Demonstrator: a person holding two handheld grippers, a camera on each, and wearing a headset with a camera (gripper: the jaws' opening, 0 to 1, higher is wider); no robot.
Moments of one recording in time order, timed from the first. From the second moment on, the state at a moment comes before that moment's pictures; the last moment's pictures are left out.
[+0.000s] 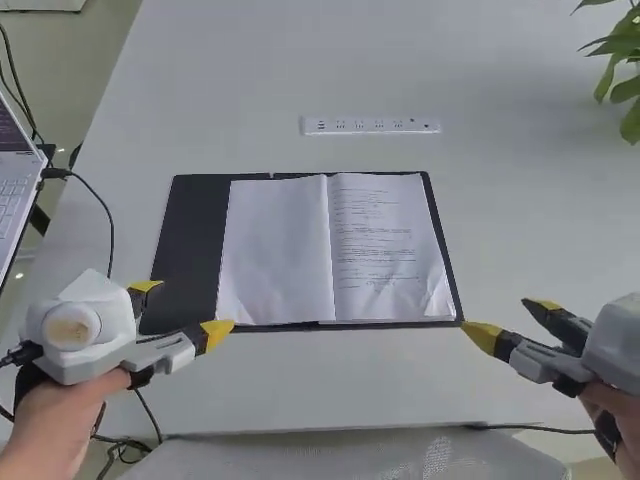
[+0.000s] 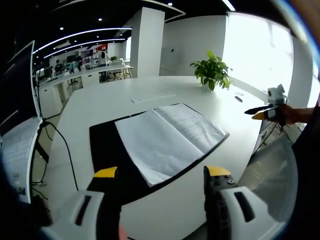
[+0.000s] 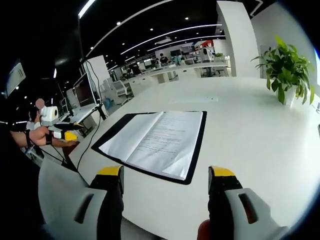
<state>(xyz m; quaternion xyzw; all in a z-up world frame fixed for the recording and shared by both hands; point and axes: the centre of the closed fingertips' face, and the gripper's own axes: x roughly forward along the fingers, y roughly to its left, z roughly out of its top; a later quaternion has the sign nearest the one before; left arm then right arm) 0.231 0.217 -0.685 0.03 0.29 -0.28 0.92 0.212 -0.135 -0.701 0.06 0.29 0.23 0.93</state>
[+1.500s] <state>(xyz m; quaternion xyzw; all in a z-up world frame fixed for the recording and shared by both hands) 0.266 0.104 -0.683 0.07 0.28 -0.39 0.87 0.203 -0.149 -0.704 0.09 0.29 0.22 0.93</state>
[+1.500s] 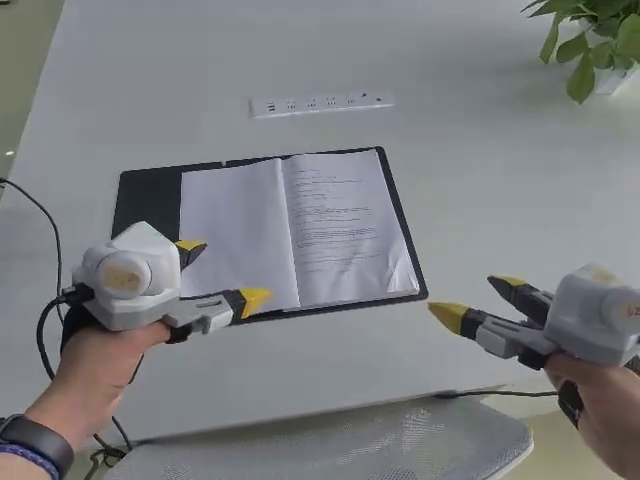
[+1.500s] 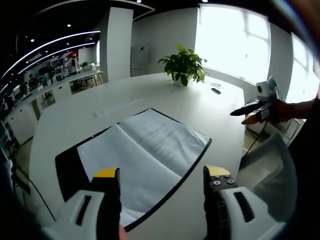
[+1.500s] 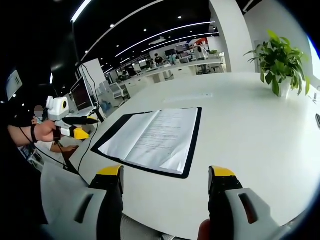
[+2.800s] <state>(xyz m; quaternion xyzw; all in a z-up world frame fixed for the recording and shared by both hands) 0.288 -0.055 -0.728 0.09 0.30 -0.50 0.81 0.203 -0.157 -0.714 0.10 0.30 0.22 0.92</state>
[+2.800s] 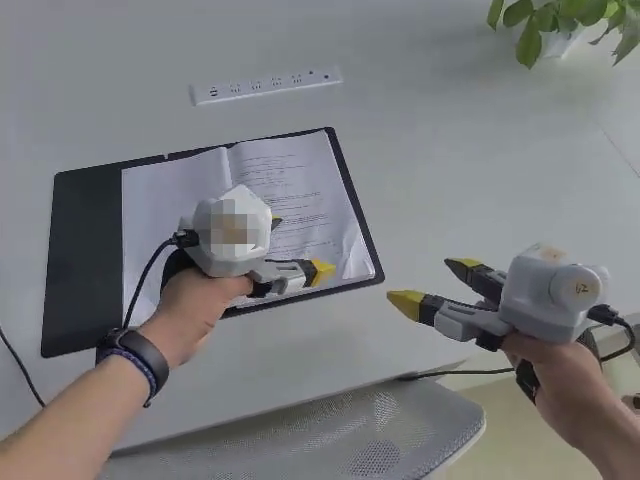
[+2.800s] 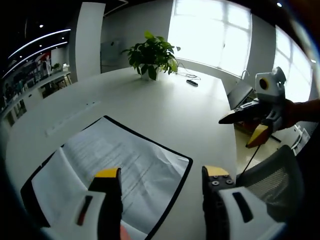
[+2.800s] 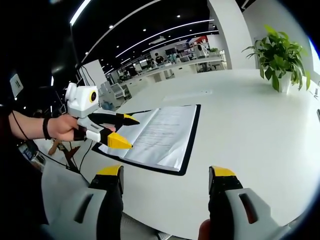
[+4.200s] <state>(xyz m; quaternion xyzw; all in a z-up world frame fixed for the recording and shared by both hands) 0.300 -0.110 -0.801 0.16 0.31 -0.50 0.80 0.218 -0.149 -0.727 0.11 0.32 0.26 0.91</state>
